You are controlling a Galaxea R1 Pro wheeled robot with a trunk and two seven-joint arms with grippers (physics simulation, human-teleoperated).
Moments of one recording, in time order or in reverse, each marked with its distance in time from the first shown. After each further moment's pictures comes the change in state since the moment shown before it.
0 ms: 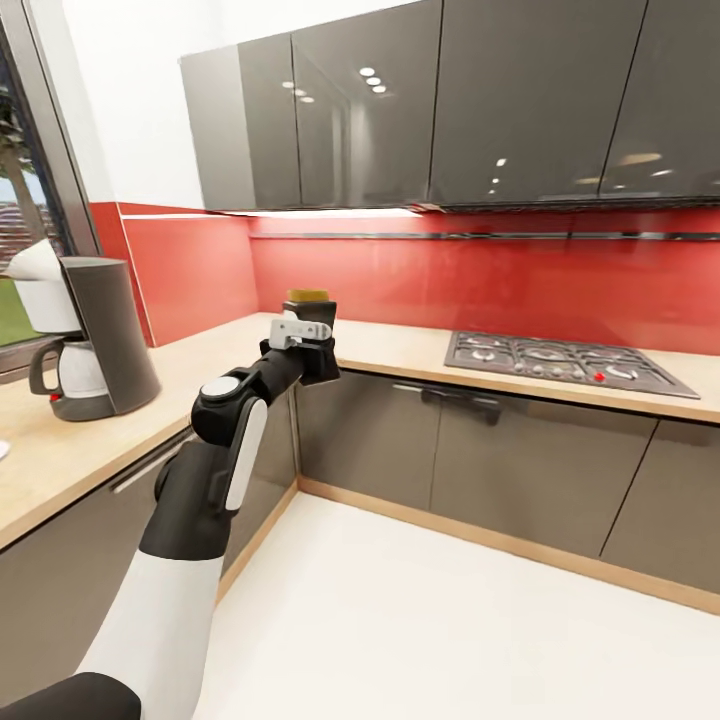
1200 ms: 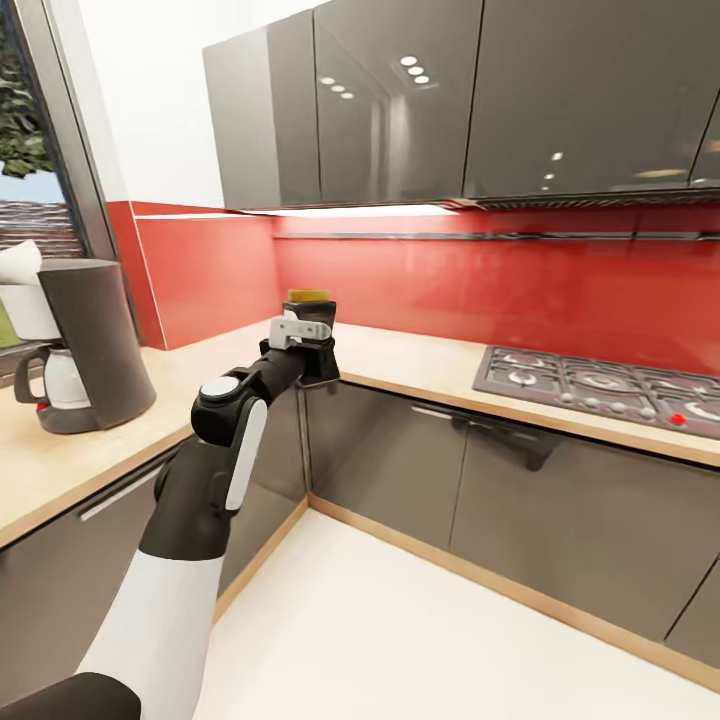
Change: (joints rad) left arm 0.000 0.000 0.001 -0.001 0.000 0.000 0.000; right arm 0.000 0.001 0.000 0.000 0.000 -0.001 0.000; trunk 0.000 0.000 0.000
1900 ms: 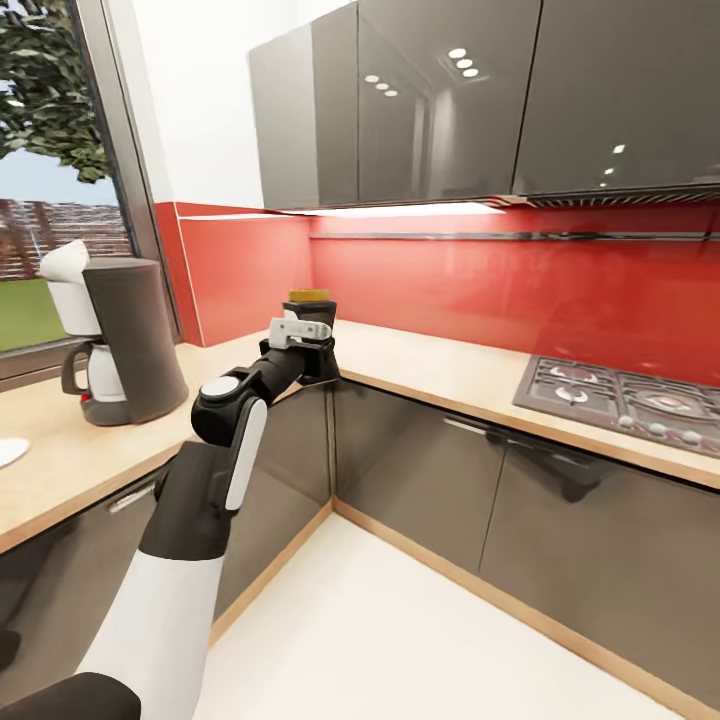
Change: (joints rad) left arm 0.000 0.000 -0.001 0.000 0.000 -0.001 0.000; right arm 0.000 0.001 0.000 0.000 0.000 0.001 0.000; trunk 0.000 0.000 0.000
